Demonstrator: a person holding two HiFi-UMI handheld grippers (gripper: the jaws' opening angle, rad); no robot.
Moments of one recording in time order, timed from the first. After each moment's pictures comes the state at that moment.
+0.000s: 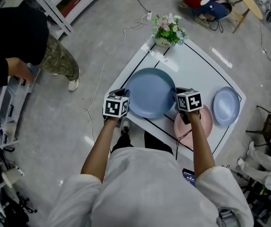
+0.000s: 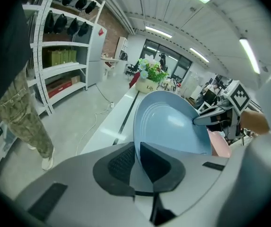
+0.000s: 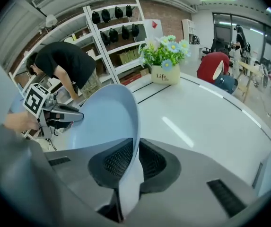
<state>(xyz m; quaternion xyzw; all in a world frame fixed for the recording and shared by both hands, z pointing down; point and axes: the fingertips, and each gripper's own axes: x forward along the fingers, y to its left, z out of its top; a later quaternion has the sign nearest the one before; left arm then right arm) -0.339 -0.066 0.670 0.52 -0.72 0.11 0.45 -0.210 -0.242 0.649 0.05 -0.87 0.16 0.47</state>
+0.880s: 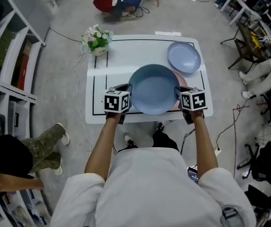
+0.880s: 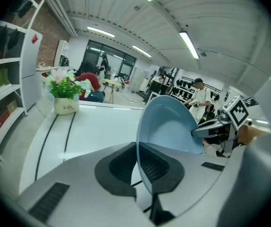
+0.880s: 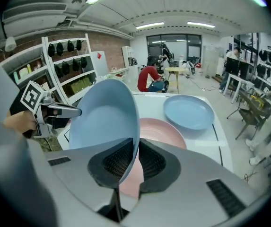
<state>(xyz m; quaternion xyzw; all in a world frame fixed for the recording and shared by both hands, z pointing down) -0.172 -0.169 0.567 0.77 -0.53 0.15 0.33 0.047 -0.210 0.561 0.38 -0.82 0.23 0.35</state>
